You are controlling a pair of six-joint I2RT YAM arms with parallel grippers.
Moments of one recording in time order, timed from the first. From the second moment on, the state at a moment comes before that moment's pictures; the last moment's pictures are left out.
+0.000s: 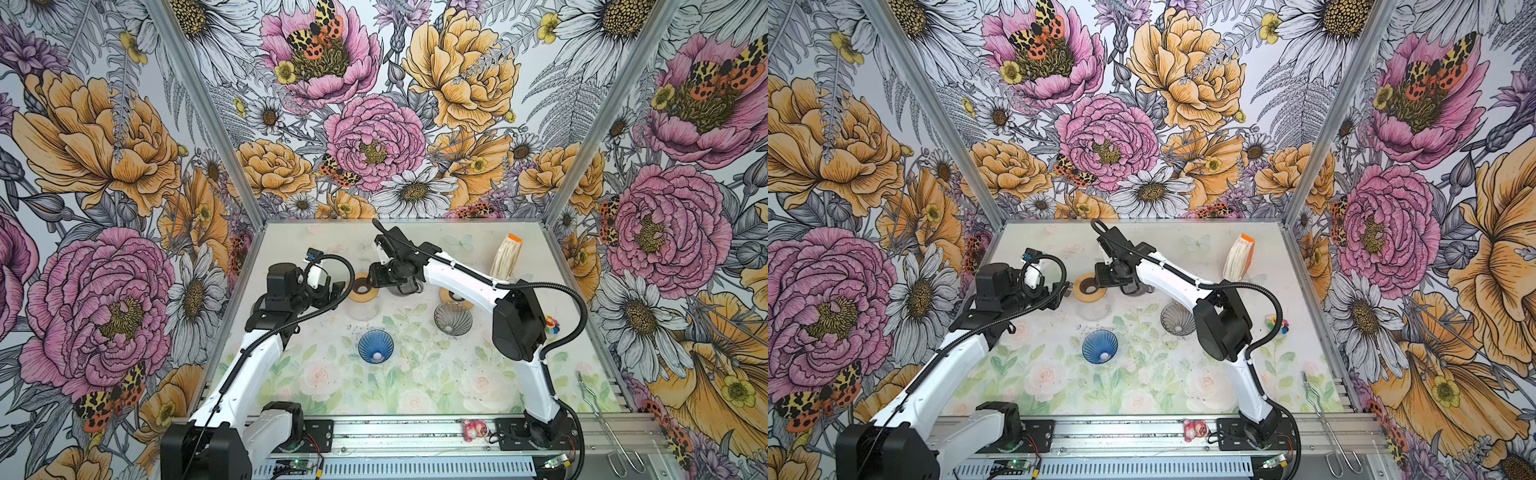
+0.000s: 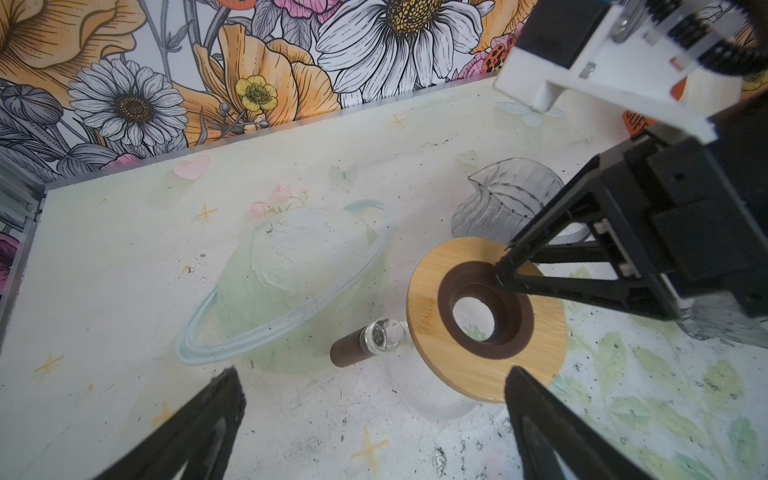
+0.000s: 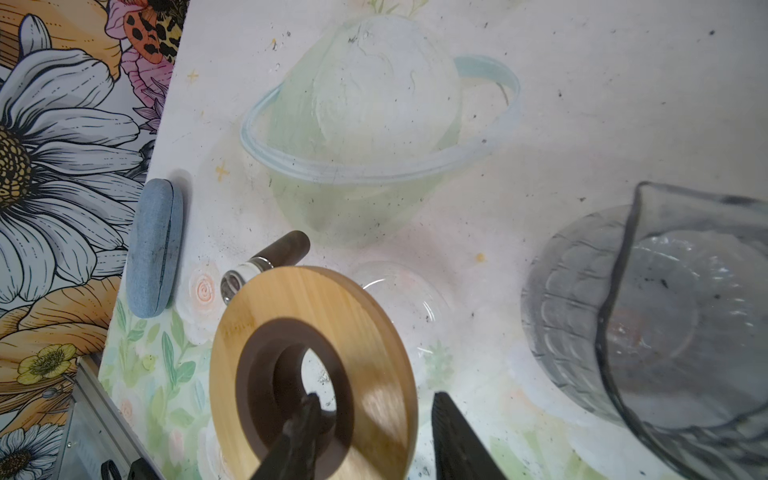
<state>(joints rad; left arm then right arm) -0.09 1.04 0.73 -0.22 0.27 0.16 0.75 2.15 1.92 -0.72 -0.21 0.48</state>
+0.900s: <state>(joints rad) -0.31 0.94 0.98 -0.67 0.07 -0.08 0.74 1.69 1.54 -0.65 -0.08 0.17</state>
